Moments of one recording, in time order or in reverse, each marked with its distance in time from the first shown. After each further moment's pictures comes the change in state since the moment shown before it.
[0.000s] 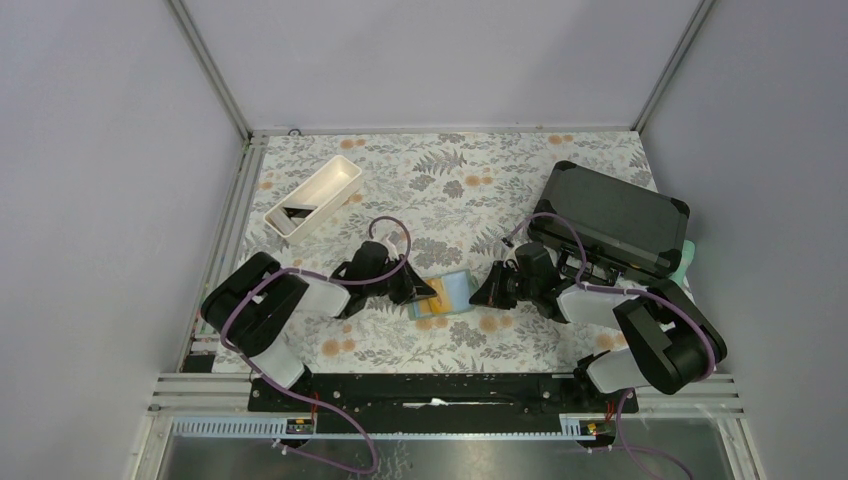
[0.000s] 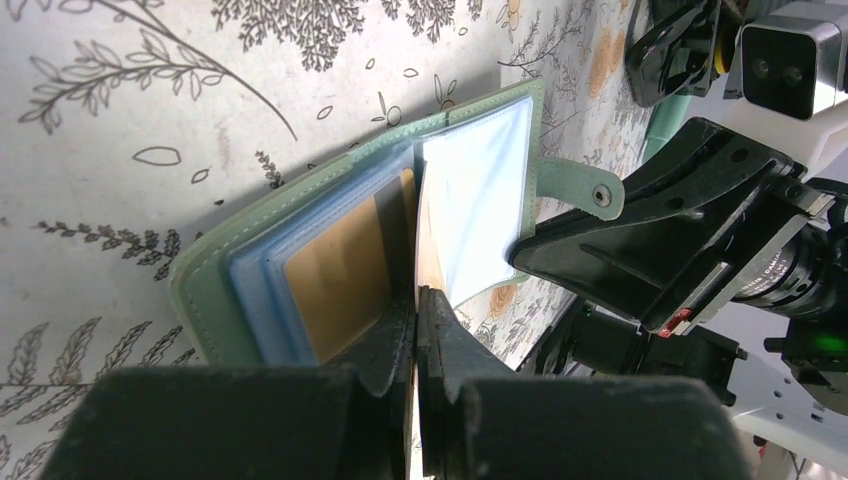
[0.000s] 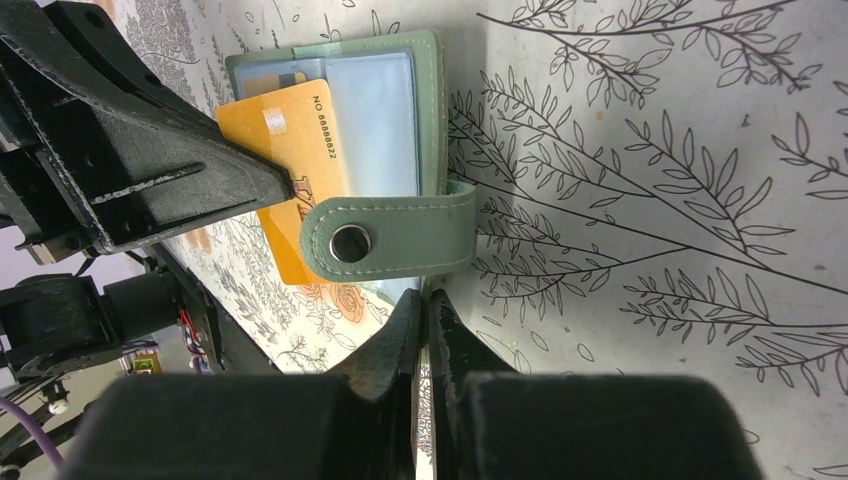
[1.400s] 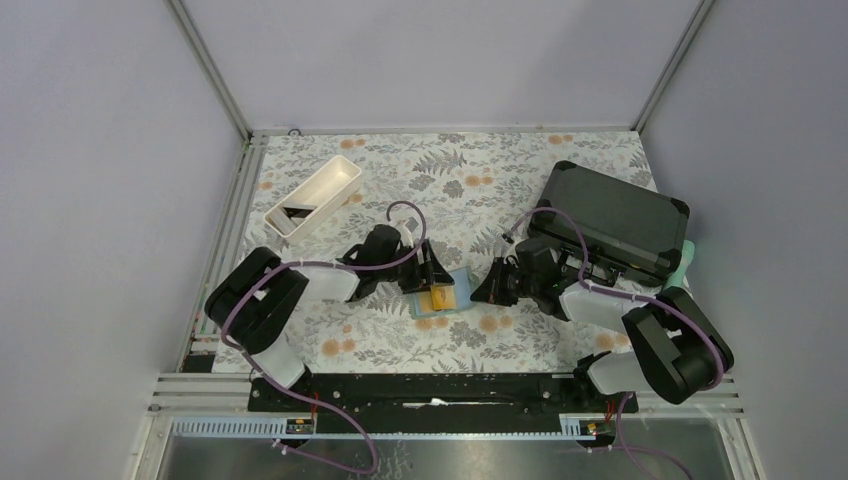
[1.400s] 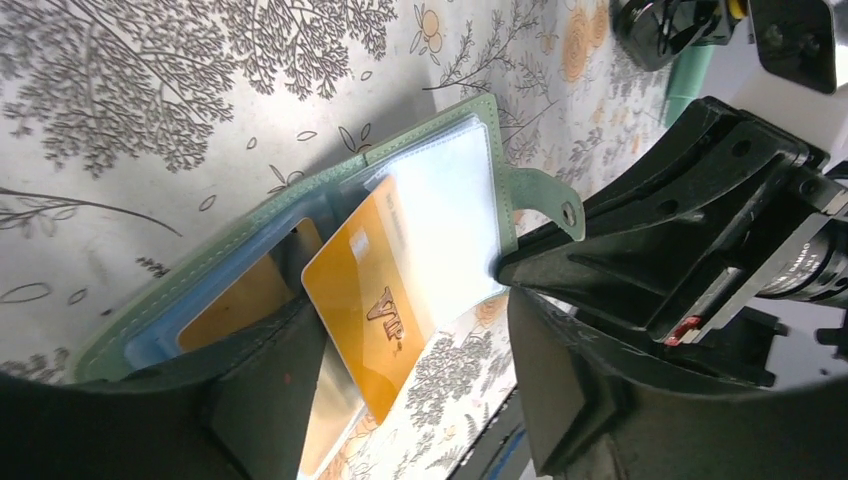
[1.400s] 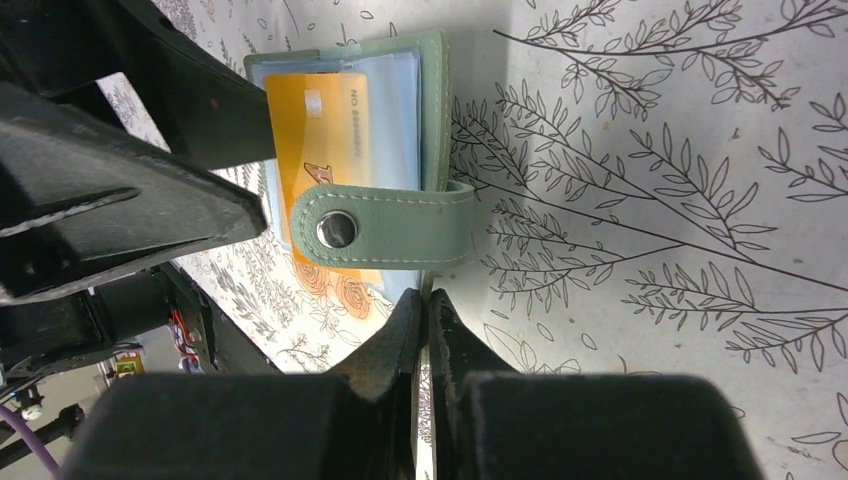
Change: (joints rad) left arm -0.010 0.041 0.165 -0.144 0.045 0.140; right arm 0.000 -0.053 0.037 -0.098 0.023 -0.037
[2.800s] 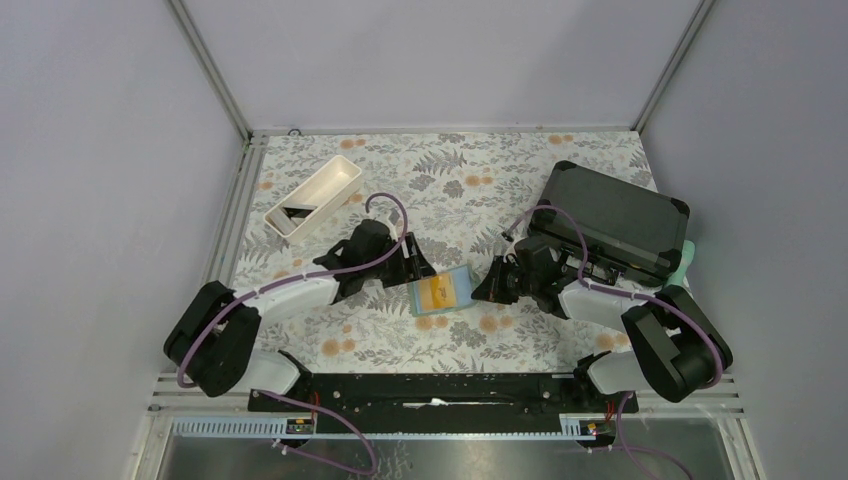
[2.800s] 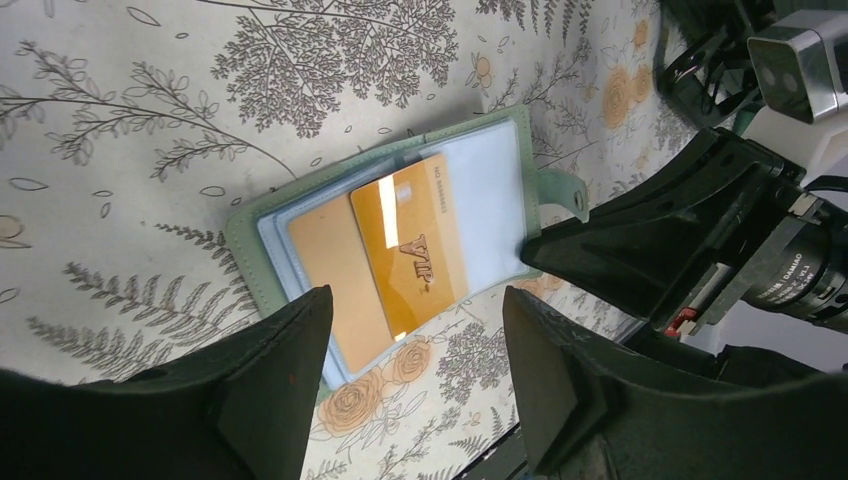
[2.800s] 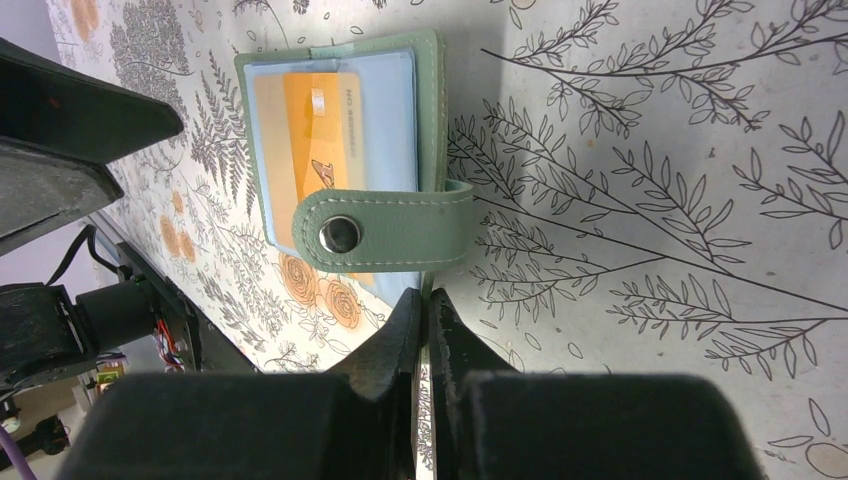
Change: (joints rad) left arm -0.001 -0.299 0.035 -0.394 -0.240 0.099; right arm 0.000 0.013 0.015 -0.008 0.023 -0.023
